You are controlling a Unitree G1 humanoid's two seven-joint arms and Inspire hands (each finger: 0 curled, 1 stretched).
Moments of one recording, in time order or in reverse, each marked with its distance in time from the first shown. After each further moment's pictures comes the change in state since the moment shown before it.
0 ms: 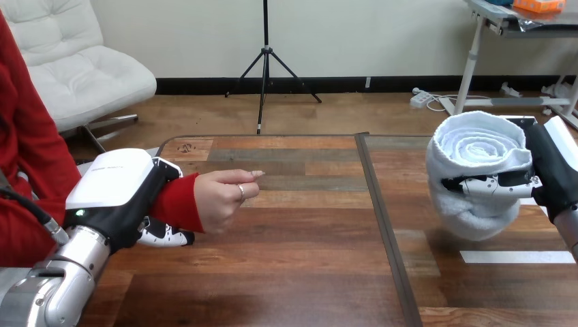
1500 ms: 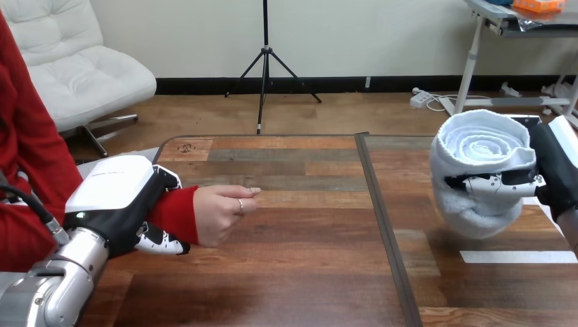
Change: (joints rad) left arm 0.005 0.005 0.000 -0.011 0.020 0.041 -0.064; right arm 0.000 0.000 -0.019 0.000 0.001 0.006 0.000
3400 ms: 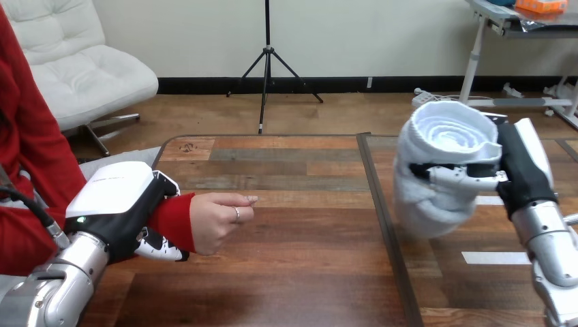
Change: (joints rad) left arm 0.009 -0.005 0.000 0.001 -0.005 0.006 -0.020; right arm 0.000 0.180 -0.011 -0.106 0.095 0.134 0.029
